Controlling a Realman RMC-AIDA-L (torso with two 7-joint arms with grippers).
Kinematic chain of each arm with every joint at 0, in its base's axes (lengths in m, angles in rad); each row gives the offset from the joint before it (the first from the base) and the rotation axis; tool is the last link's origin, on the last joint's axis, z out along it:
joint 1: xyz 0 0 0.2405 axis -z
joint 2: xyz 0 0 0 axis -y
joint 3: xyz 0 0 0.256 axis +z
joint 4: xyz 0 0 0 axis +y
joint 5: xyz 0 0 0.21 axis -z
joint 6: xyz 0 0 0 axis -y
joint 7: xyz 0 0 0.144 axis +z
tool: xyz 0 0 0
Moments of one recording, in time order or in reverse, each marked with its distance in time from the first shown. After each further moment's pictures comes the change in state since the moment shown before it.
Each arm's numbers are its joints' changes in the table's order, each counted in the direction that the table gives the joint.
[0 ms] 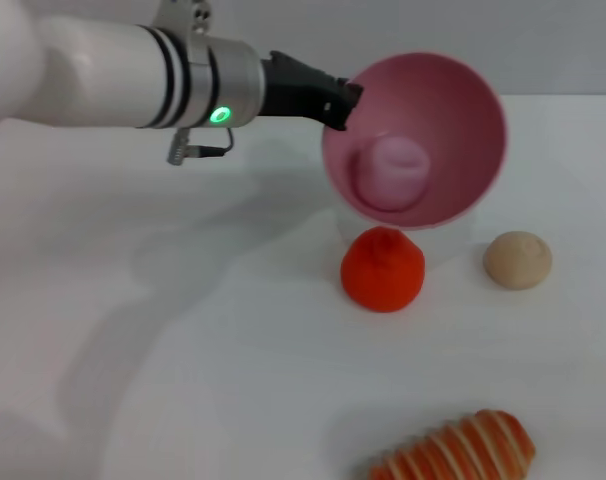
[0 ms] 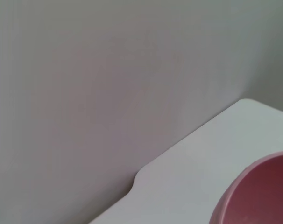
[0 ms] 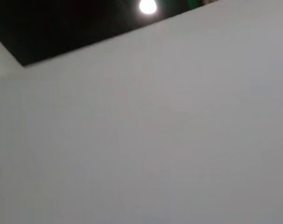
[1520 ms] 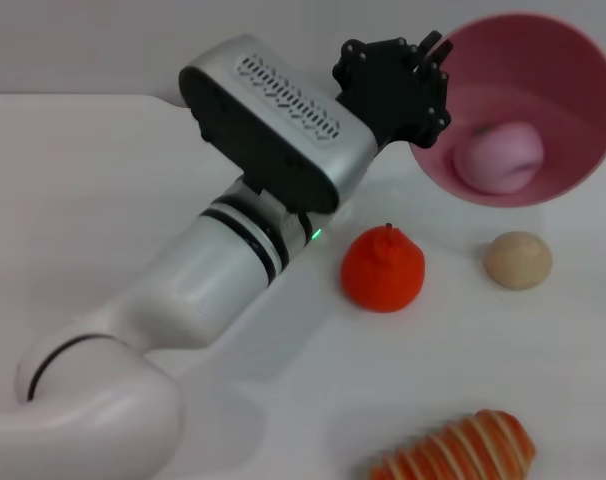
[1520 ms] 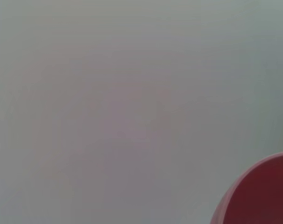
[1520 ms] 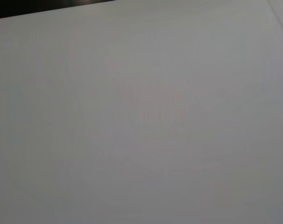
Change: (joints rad) left arm -0.182 0.003 0.790 -0.094 0.030 1.301 0.085; right arm -0.005 -0.002 0.186 0.156 0.020 -0.008 -0.069
